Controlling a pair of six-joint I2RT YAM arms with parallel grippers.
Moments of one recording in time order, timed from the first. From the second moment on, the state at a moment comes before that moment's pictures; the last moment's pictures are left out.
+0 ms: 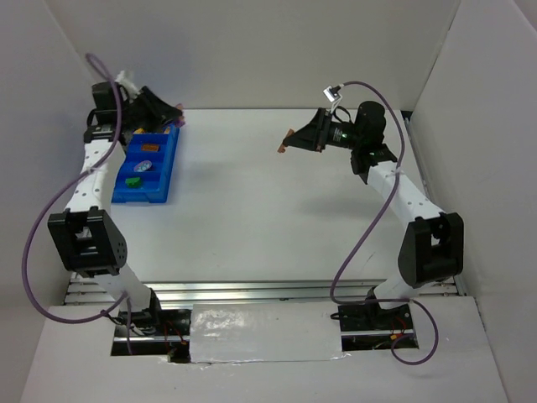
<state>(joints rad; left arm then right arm) 0.09 1.69 1.63 -0.29 0.60 -0.66 0.19 1.57 1.25 0.34 -1.07 0.84</state>
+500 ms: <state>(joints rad) 0.26 1.79 1.54 -0.58 -0.12 -0.95 0.19 1.49 1.26 0.08 -0.93 0.68</state>
